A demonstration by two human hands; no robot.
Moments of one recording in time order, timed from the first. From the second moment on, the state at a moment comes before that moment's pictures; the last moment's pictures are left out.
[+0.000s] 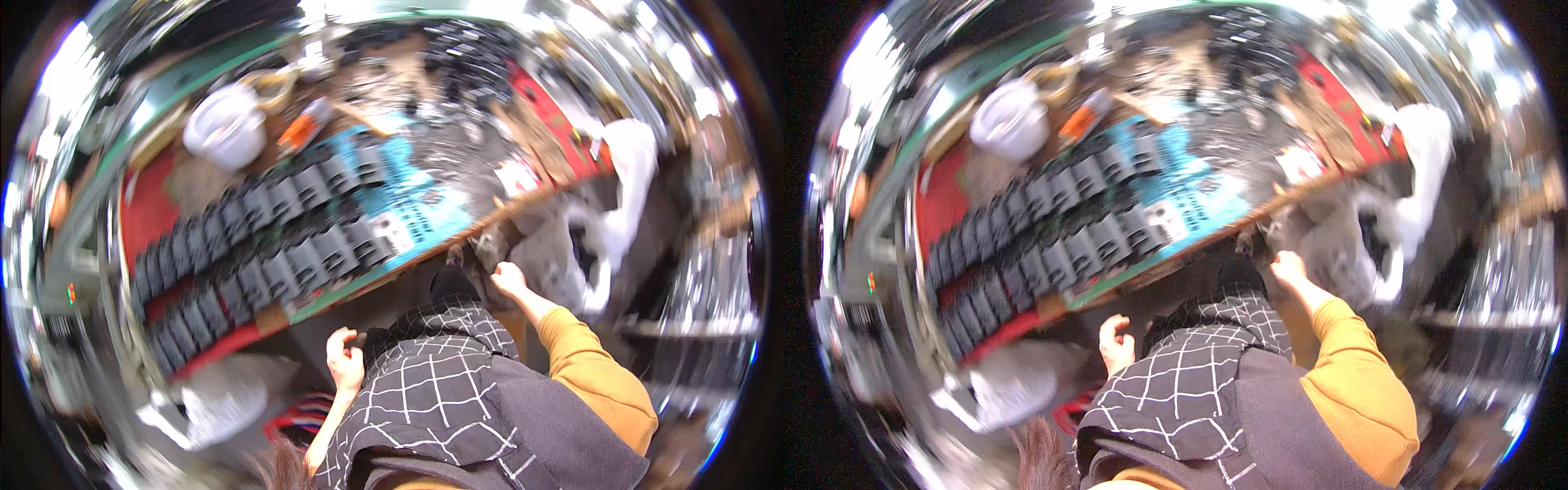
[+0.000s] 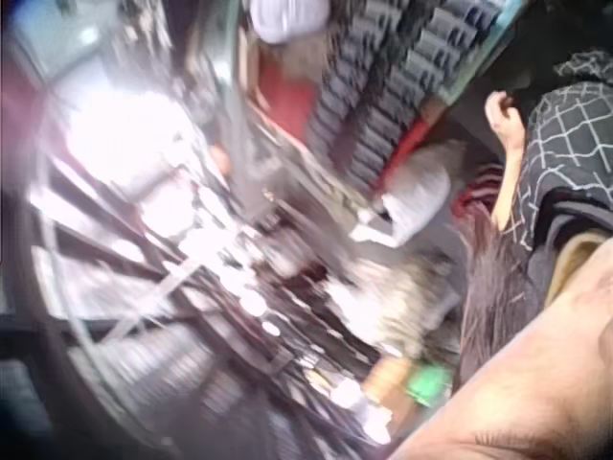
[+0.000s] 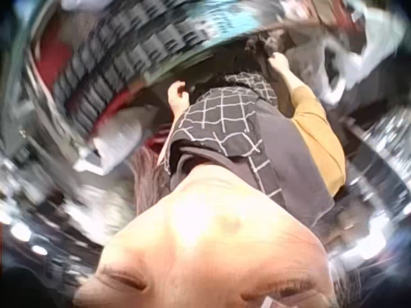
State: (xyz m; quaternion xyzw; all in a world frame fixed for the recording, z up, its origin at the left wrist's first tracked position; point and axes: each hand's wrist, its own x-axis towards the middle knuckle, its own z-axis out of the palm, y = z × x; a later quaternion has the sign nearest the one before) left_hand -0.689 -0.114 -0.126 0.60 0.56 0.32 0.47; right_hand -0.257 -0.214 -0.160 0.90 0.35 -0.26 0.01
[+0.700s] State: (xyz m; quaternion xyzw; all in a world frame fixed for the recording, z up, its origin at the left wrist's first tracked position) left_hand -0.207 0.048 -0.161 0.98 0.06 0.01 0.20; right_hand -0.250 -0.401 -0.429 0.77 0.32 -0.54 0.11
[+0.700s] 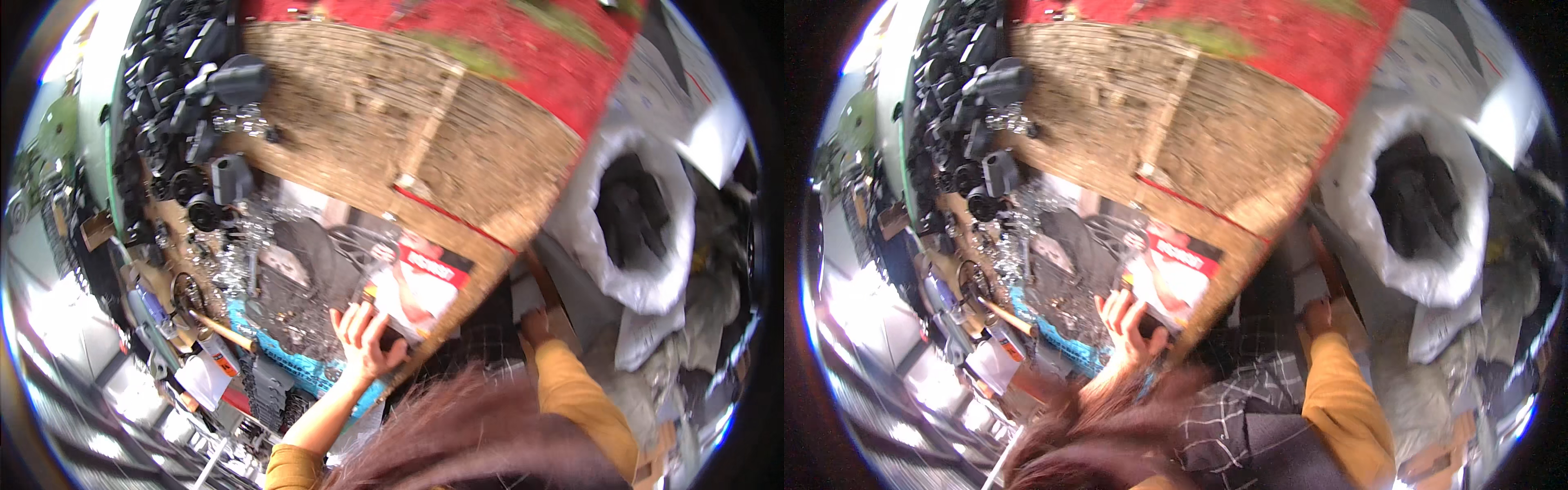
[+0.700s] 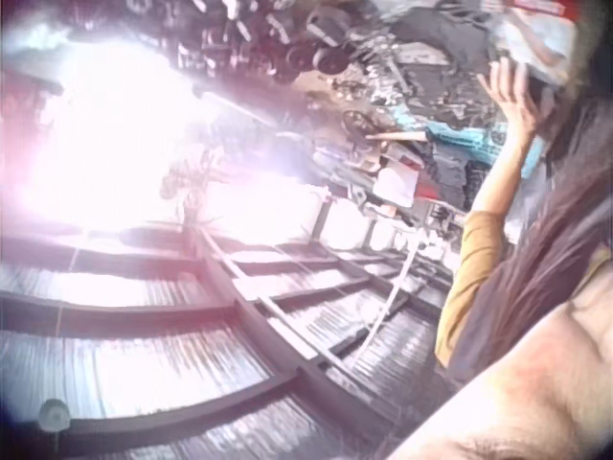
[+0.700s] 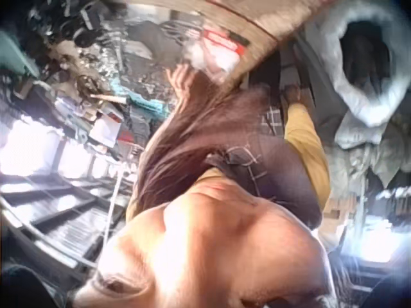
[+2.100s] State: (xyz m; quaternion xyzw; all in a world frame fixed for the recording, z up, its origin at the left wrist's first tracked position) left_hand -0.159 0.180 -0.104 0.83 0.01 0.09 0.55; right_hand 0.319 0.179 -0.124 0.73 0.54 0.06 -0.41
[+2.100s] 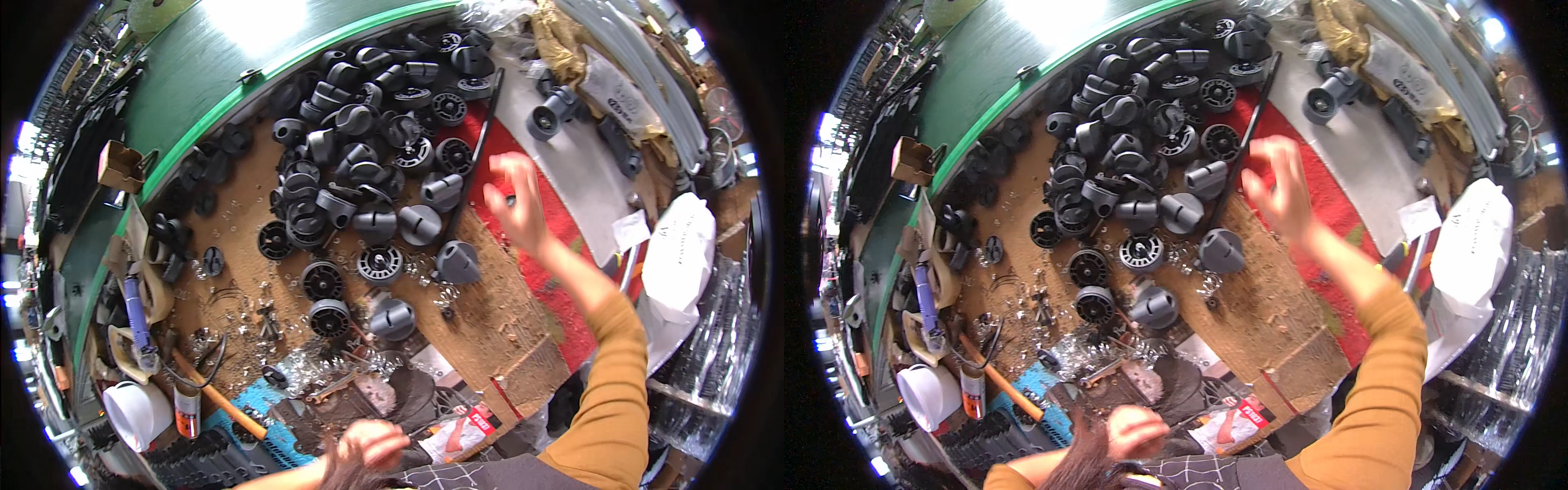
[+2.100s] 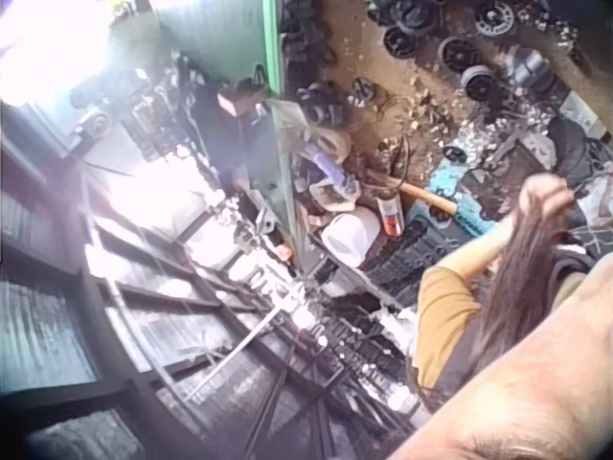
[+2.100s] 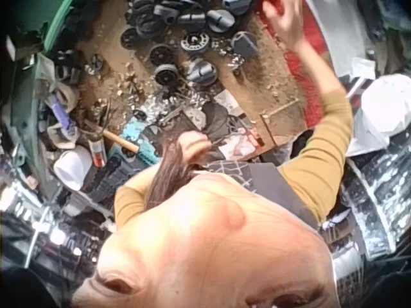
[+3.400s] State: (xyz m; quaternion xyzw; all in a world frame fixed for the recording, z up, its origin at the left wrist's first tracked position) left_hand -0.277 0.087 -0.086 0.99 -0.03 0.07 0.10; right_hand -0.030 0.062 -0.160 0.21 0.97 -0.05 -0.11
